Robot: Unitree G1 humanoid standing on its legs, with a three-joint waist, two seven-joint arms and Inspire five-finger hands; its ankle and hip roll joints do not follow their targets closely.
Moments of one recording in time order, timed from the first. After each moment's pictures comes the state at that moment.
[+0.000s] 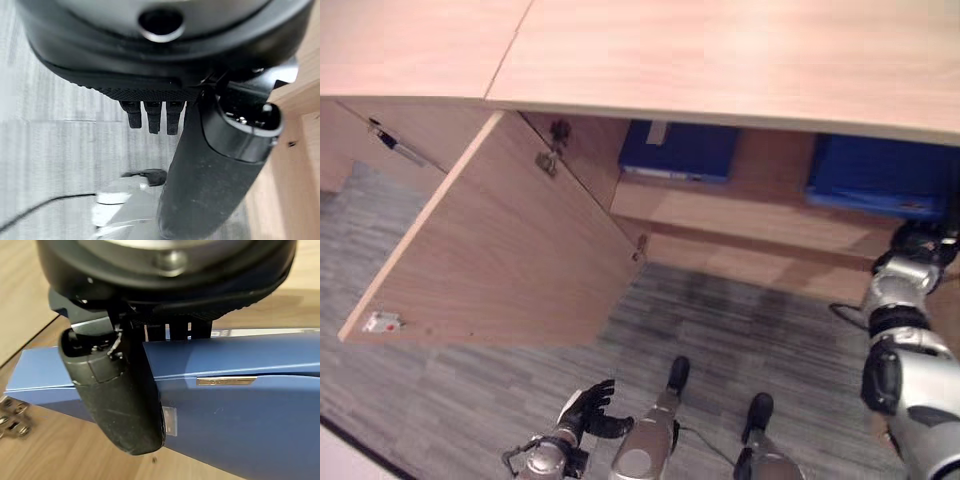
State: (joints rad) left arm 0.01 0.35 -0.41 0.86 -0.23 -0.21 -0.05; right arm -0.99 -0.62 -0.29 1.21 1.54 -0.43 -0.11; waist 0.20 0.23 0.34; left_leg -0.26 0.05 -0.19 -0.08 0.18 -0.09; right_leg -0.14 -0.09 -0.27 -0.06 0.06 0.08
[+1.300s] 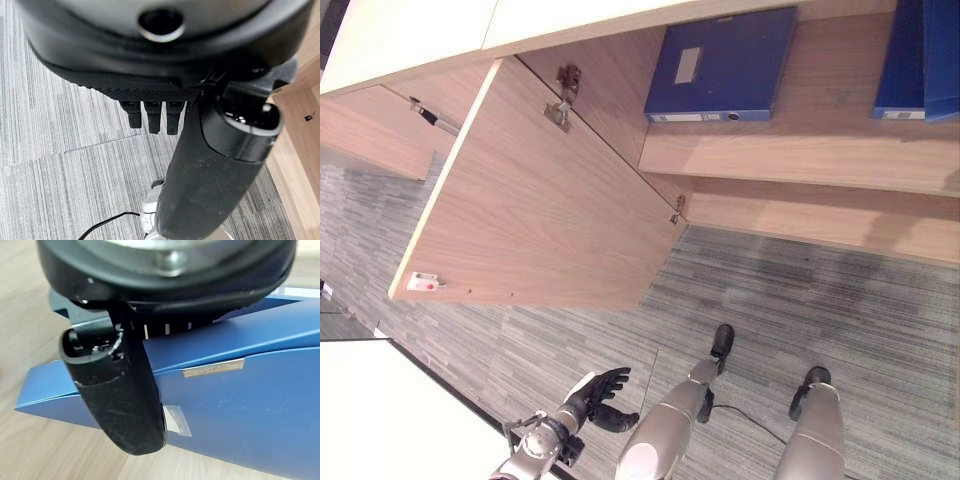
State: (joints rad) left arm -0.05 0.45 -0.55 0.81 -0.22 -0.27 -0.12; right arm -1.44 -0.94 0.03 1.38 1.47 -0.30 -0.17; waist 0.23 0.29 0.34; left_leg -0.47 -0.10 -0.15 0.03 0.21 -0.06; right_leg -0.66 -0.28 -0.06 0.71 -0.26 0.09
